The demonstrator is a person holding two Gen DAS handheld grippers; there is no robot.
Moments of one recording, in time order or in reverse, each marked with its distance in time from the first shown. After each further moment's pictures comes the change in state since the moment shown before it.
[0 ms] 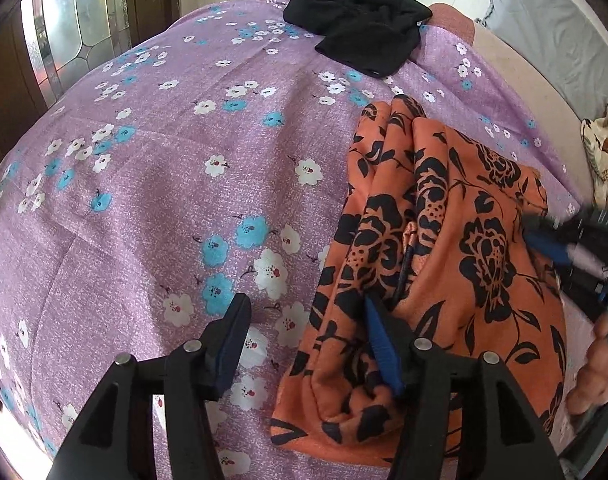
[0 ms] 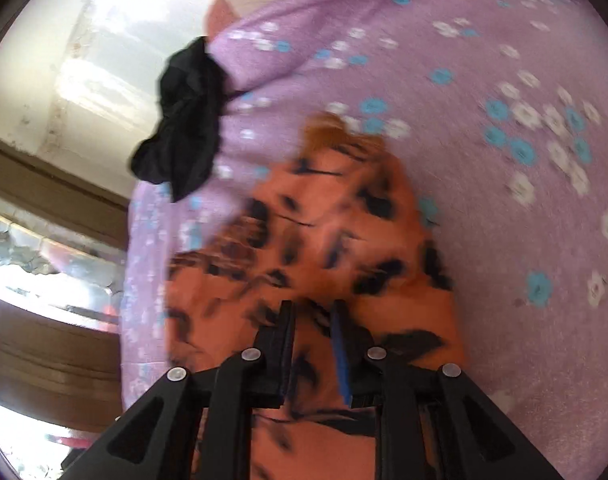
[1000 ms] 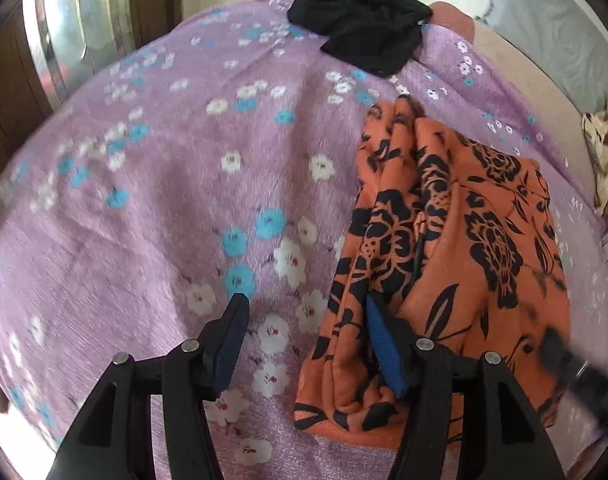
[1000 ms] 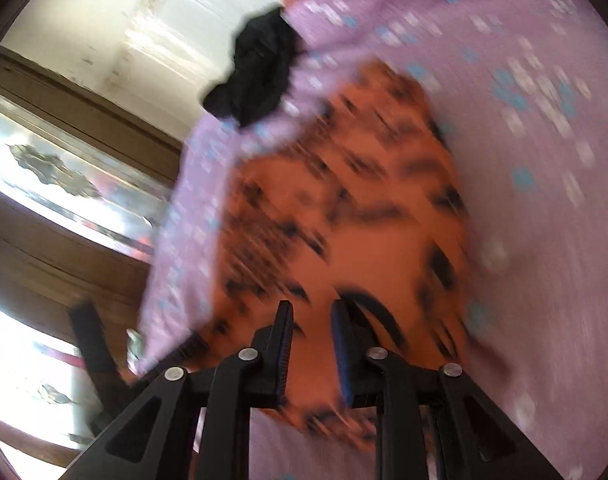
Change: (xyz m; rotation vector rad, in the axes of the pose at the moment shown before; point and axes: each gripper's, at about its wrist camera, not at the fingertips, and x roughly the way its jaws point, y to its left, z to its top) left arm -0.007 0.012 -0.008 -0.003 0.003 0.008; right arm -0.050 -0.008 -0.096 -0.160 0.102 0.092
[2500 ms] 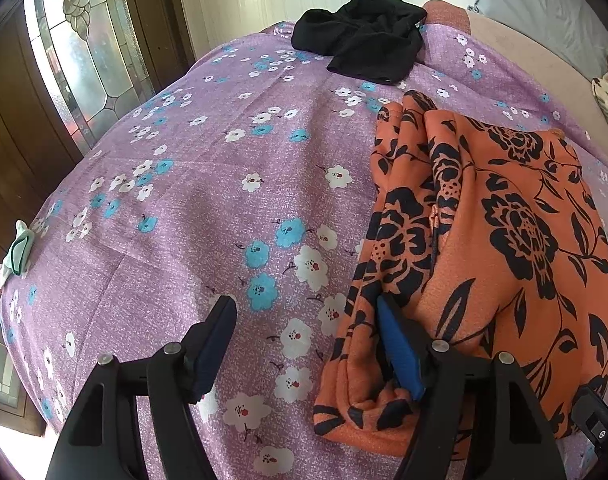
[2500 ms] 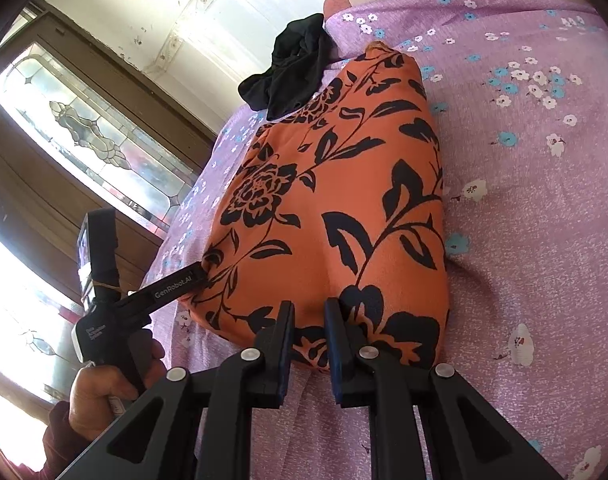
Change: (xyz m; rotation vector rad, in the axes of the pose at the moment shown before) left arm -0.004 -0.018 -0.016 0.131 -0.126 0.188; right arm -0.016 -0.021 -0.062 -0.157 -0.118 0.078
